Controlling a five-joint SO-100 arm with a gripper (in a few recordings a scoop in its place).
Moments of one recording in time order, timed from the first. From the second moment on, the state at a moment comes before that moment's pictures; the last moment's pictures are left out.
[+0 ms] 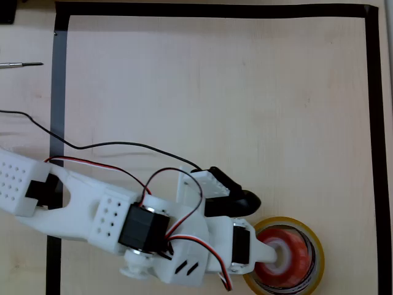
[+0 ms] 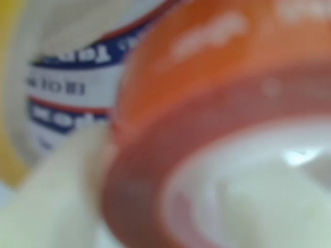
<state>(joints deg) 17.7 18.4 -7.8 71.5 -19.2</state>
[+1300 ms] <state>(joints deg) 10.9 56.6 5.7 102.8 -14.3</state>
